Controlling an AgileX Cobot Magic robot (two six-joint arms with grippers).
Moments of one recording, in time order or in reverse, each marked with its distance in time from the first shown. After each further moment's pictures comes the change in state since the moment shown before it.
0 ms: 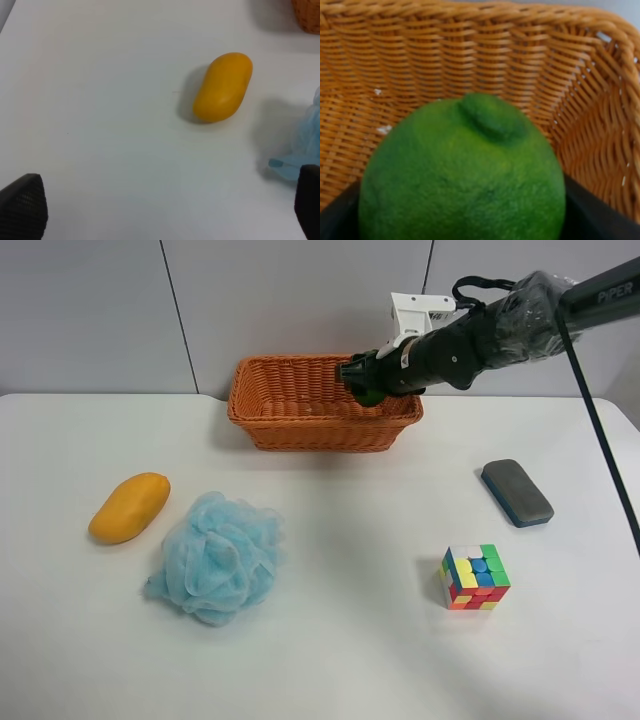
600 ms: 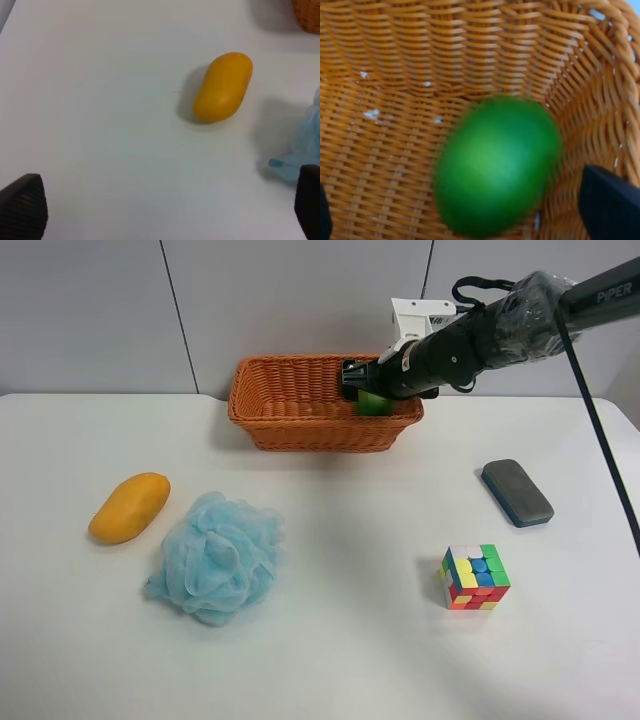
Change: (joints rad) left arm 0.000 0.000 0.000 0.000 0.000 0.000; right arm 0.000 0.000 -0.001 0.000 0.042 -0.002
